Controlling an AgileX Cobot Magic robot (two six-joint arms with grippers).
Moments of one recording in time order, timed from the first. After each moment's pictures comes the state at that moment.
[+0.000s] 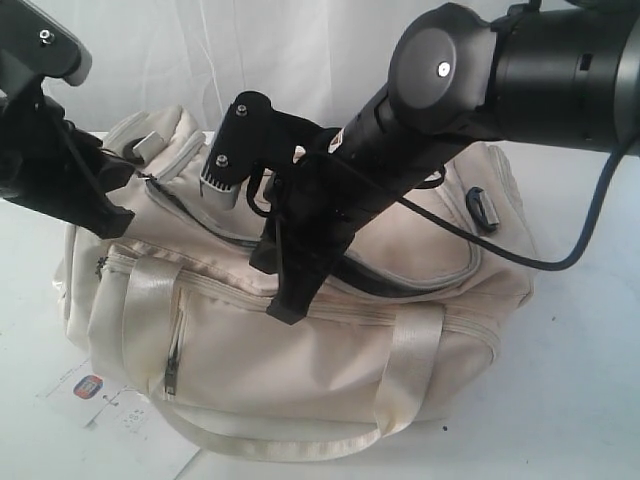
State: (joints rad) left arm -0.50 1.15 -0.84 0.29 0.35 0.04; right arm 0.83 1.66 -1.26 0.42 0.73 -0.99
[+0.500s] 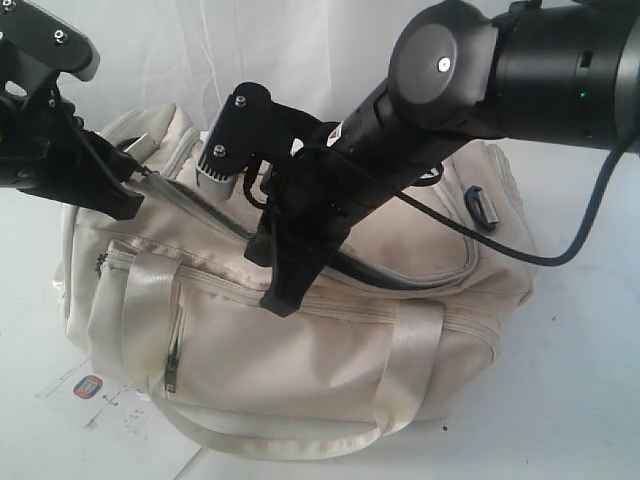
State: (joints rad) left arm -0.43 1.24 -0.88 0.29 0.31 0.01; right arm 0.82 1.66 -1.27 0.45 0.71 -0.99
